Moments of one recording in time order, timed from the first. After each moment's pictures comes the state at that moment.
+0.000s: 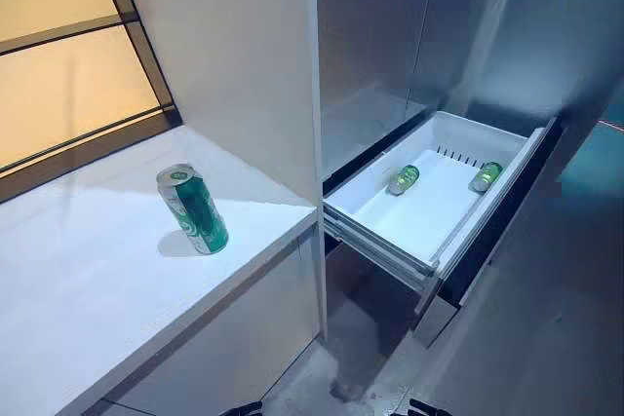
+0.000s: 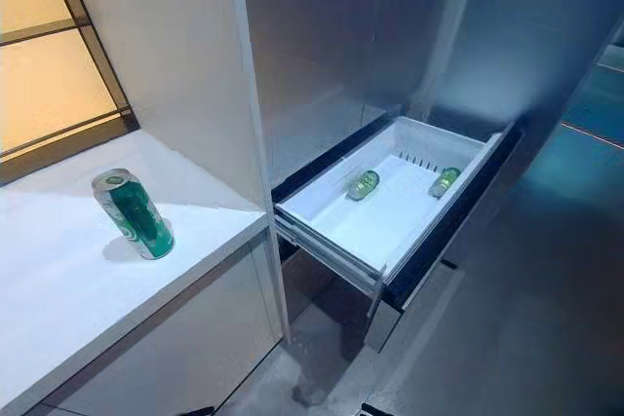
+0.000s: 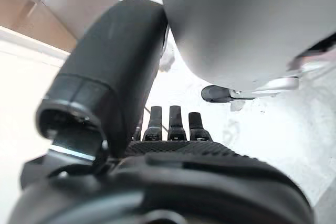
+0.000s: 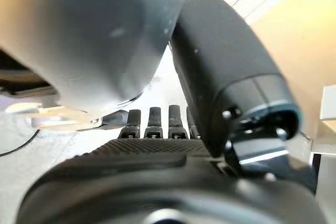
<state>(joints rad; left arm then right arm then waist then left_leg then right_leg) 0.05 0.23 -0.17 1.24 -0.27 -0.04 -0.21 0.06 -0.24 0.11 1.26 0.38 -0.05 0.28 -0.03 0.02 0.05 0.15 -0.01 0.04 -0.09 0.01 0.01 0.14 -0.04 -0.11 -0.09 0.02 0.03</state>
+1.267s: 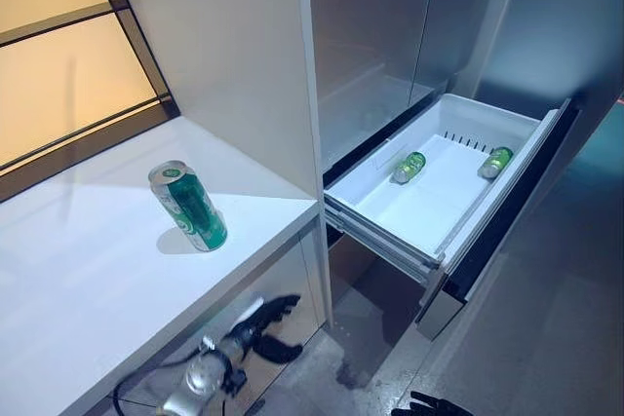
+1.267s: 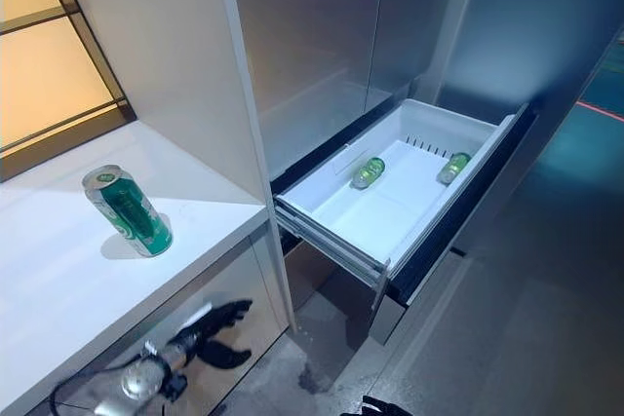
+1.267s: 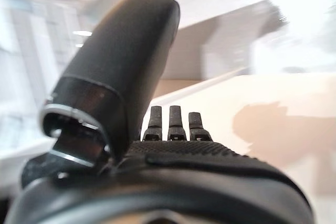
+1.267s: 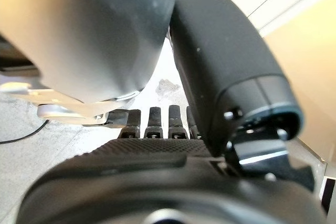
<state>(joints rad) -0.03 0.50 -0.38 0.47 -0.15 -0.25 -0.30 0.01 -0.28 0.12 1.25 0.31 -0.03 0.30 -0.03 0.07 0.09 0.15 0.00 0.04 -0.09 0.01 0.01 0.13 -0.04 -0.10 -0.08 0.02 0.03</state>
